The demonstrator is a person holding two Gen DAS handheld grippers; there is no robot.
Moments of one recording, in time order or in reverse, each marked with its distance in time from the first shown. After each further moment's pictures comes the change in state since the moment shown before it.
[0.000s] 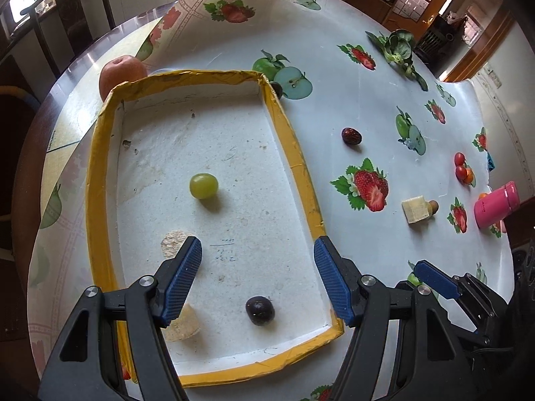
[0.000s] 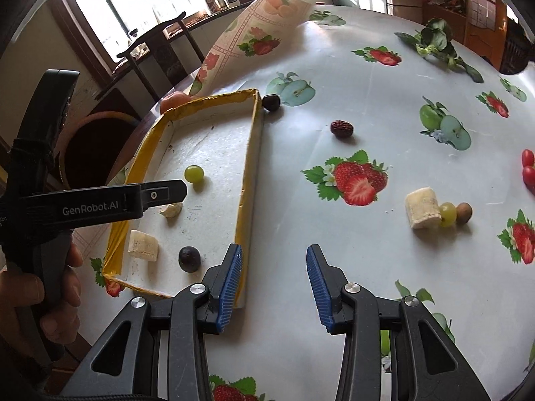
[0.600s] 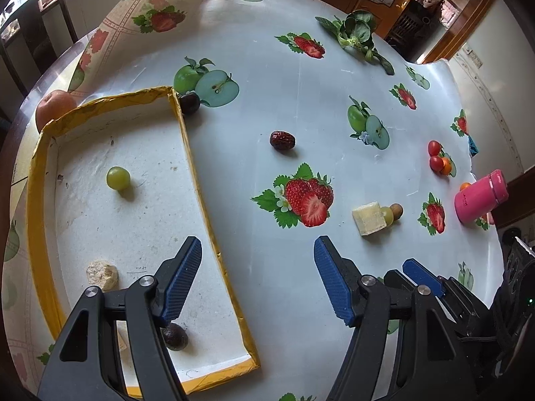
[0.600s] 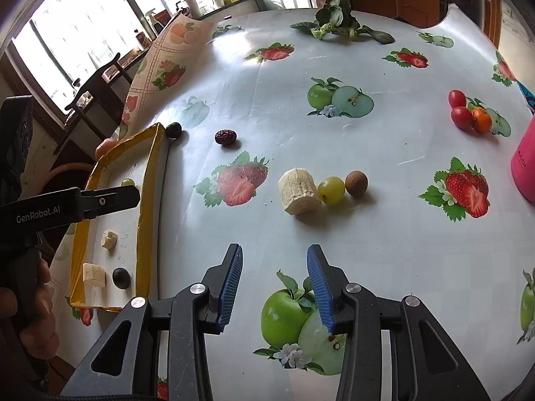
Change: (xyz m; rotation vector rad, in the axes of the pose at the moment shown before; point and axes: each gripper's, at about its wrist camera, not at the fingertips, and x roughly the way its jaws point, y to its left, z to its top) left arm 0.018 -0.074 0.023 0.080 0.024 -0.059; right arm -0.017 -0.092 -0.011 0.211 -0.060 -0.097
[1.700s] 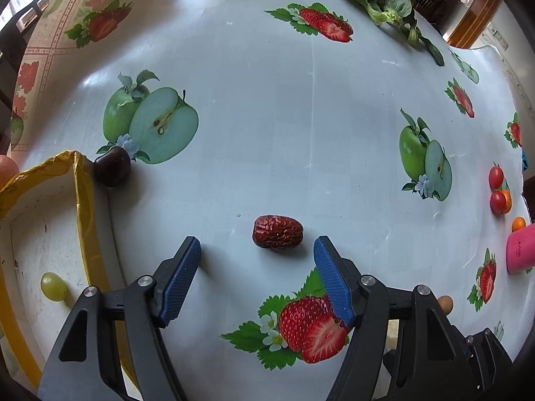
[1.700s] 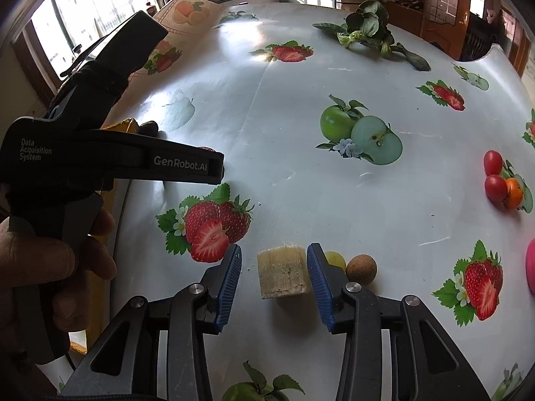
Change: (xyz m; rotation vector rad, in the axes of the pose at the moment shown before) left arm 0.115 -0.030 0.084 0.035 0.059 0.131; right arm 0.060 0.006 0.050 -0.166 0.022 -0.066
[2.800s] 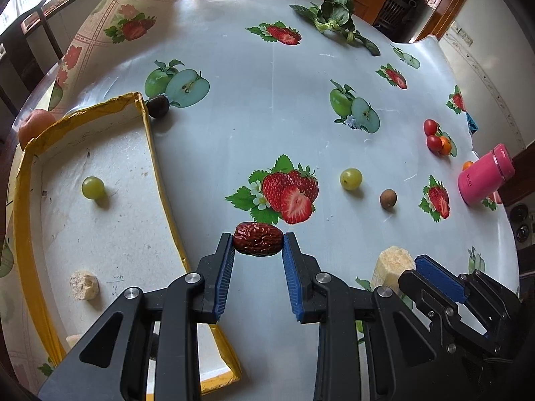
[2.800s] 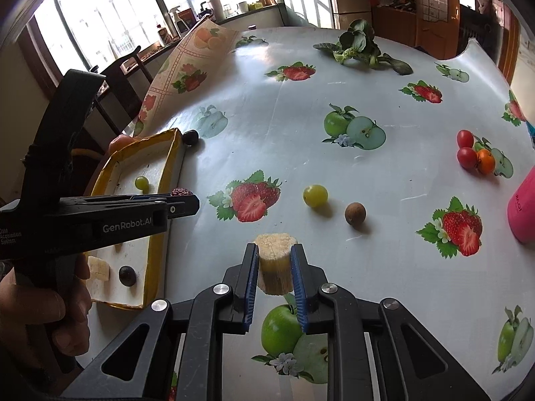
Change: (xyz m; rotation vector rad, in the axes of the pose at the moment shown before) left arm -0.096 0.010 -0.099 0.054 -0.072 -0.103; right arm -0.079 0.012 -0.044 0.049 -0.060 0.067
